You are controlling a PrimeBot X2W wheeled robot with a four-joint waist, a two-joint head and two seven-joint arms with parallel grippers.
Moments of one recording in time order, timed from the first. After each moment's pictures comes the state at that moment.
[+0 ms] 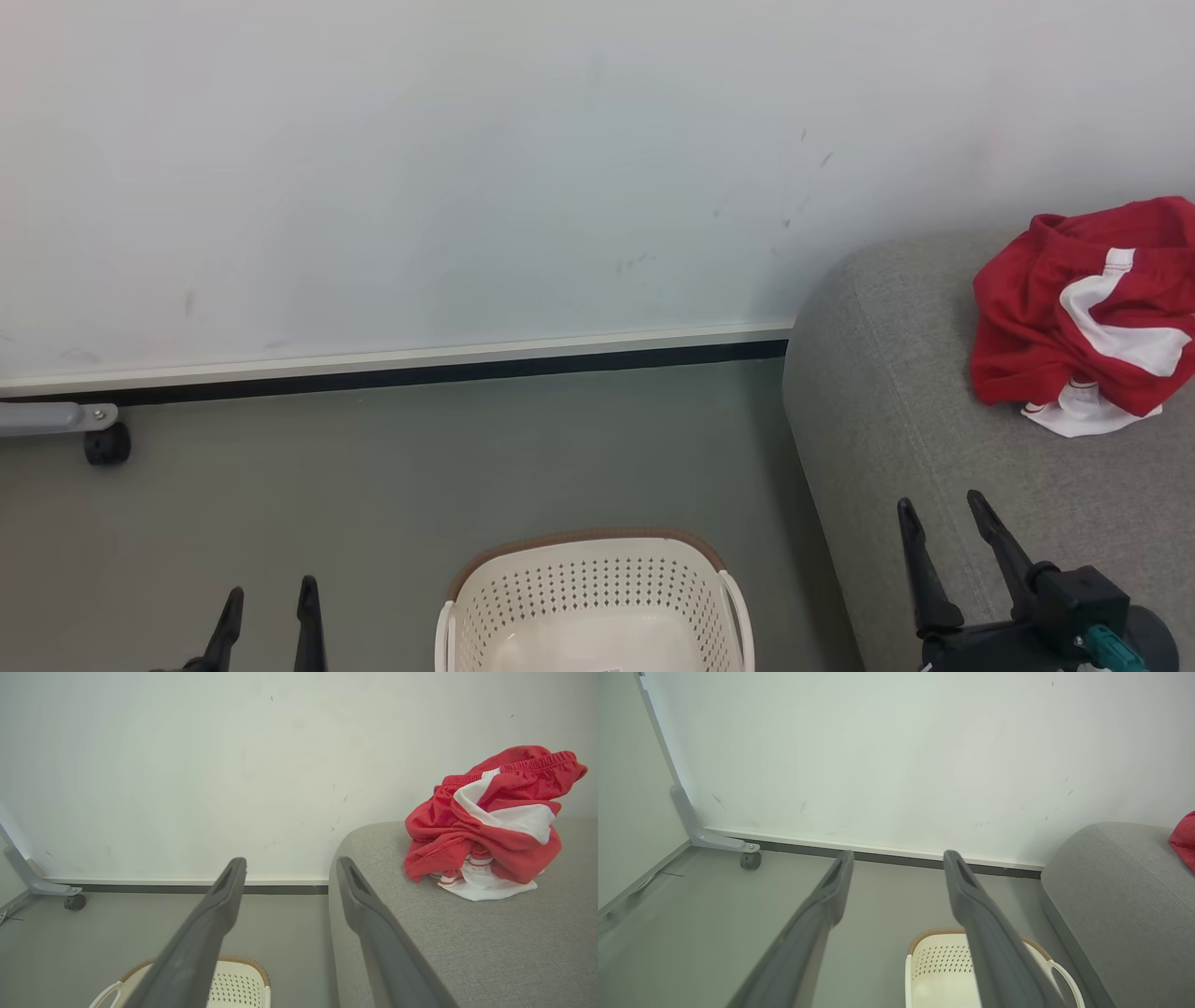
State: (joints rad) left arm 0.09 0.21 -0.17 0.21 -0.48 0.12 -0.25; right arm -0.06 -0.26 0.35 0.21 0.37 -0.12 -0.25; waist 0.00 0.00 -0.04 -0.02
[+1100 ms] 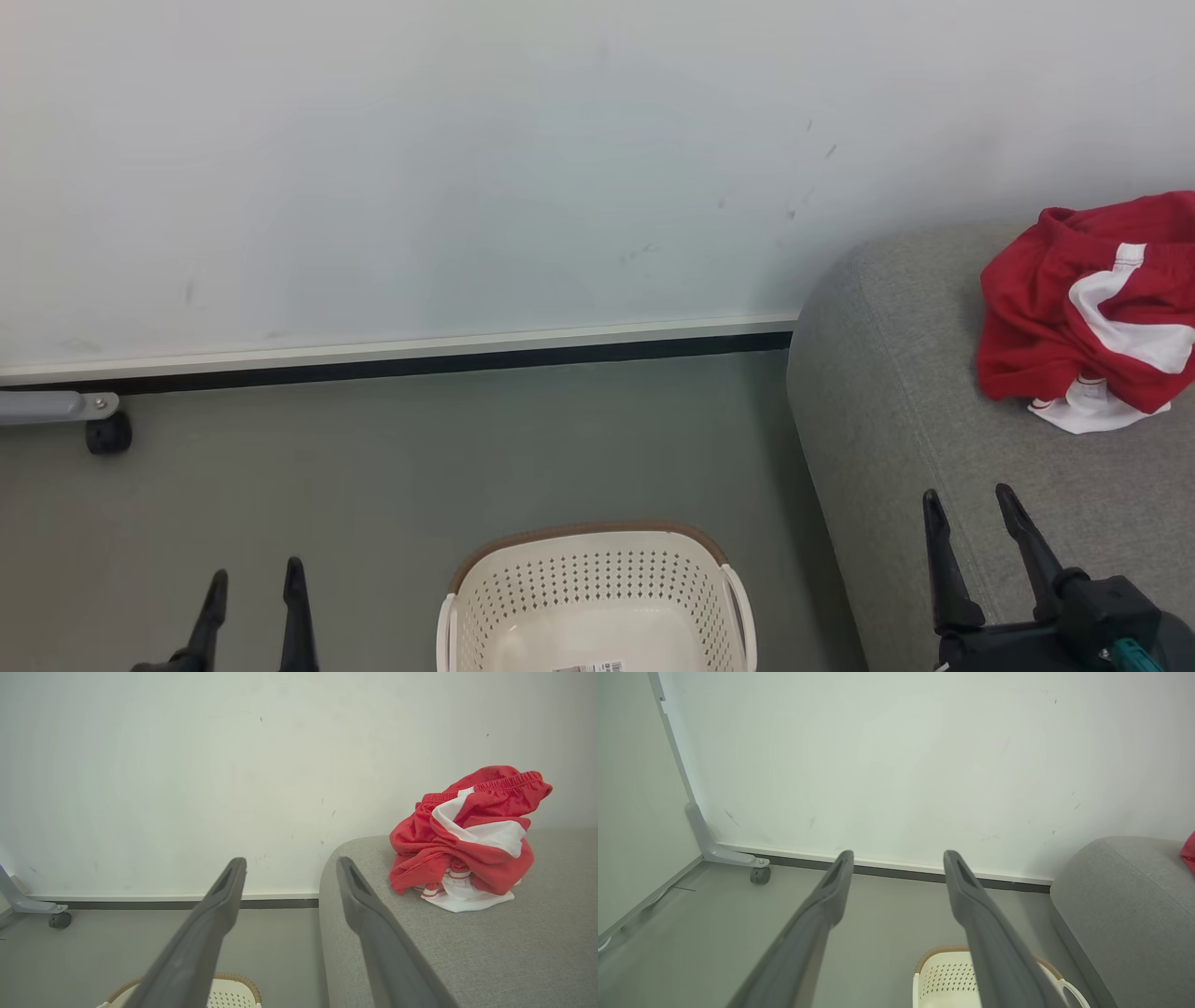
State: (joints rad) left arm 0.09 0.19 -0.12 0.16 -0.42 0.12 -0.25; right arm -0.01 -0.24 0.26 0.12 0.31 -0.12 -0.25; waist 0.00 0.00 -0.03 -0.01
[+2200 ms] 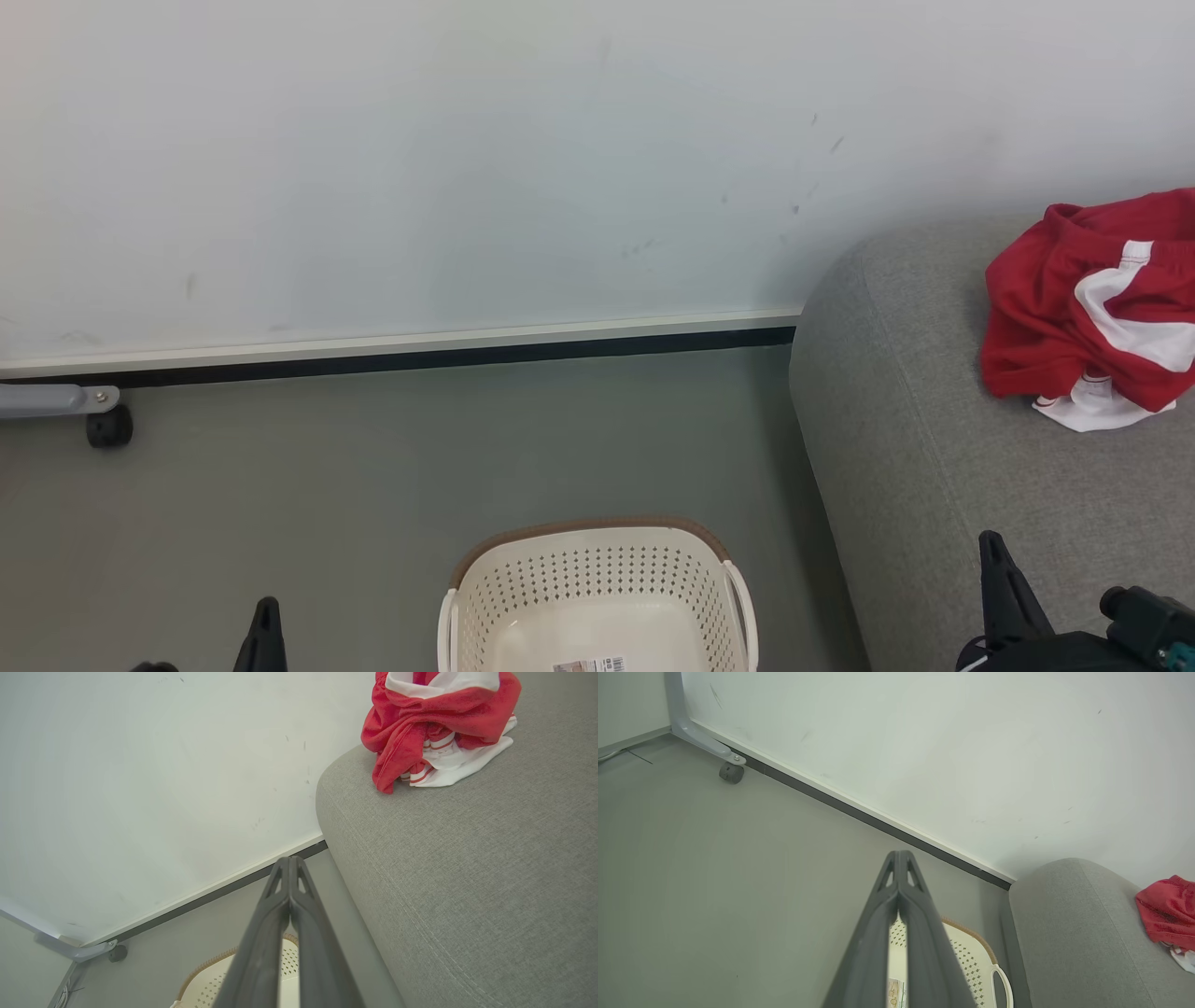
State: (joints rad) left arm 0.08 0.13 -0.07 0.23 -0.73 0.06 -0.14; right arm 0.01 -0.17 0.16 0.20 0.65 -0.06 -0.14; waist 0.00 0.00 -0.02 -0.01
